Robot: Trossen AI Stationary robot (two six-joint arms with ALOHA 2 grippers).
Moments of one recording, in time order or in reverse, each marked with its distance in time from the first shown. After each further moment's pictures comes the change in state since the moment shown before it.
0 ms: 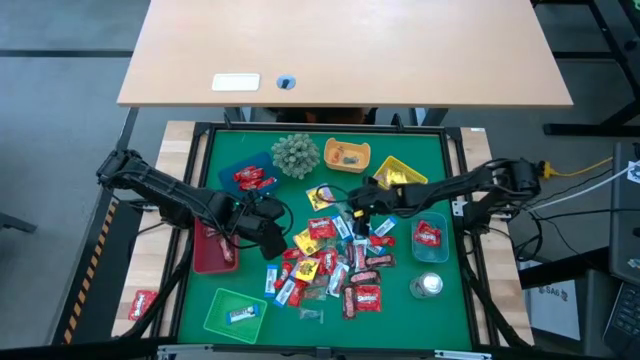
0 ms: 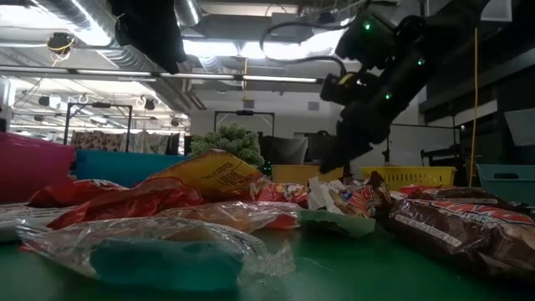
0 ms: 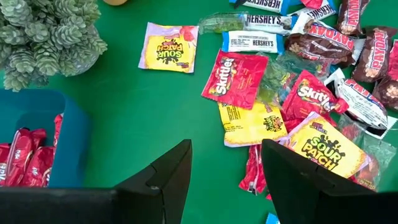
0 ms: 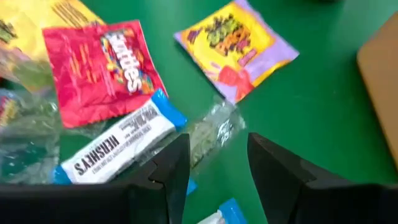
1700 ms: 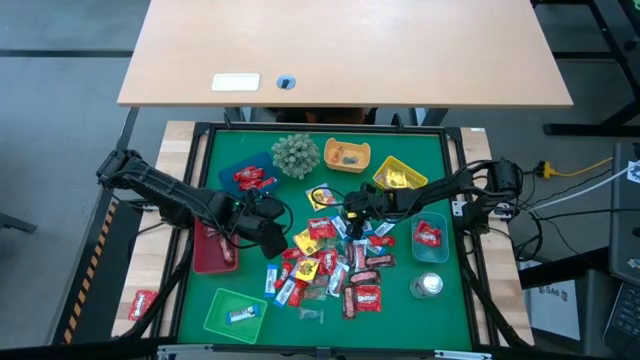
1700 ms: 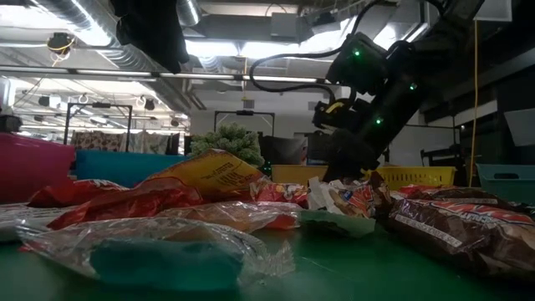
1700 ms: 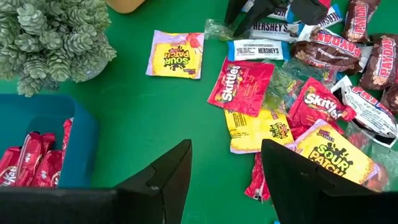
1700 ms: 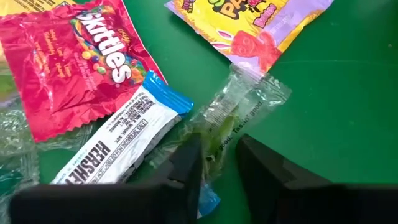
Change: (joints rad) left arm 0.000 0.000 0.000 0.000 -0.034 -0.001; right arm 0.001 0.146 0.002 0.083 -0.010 0.169
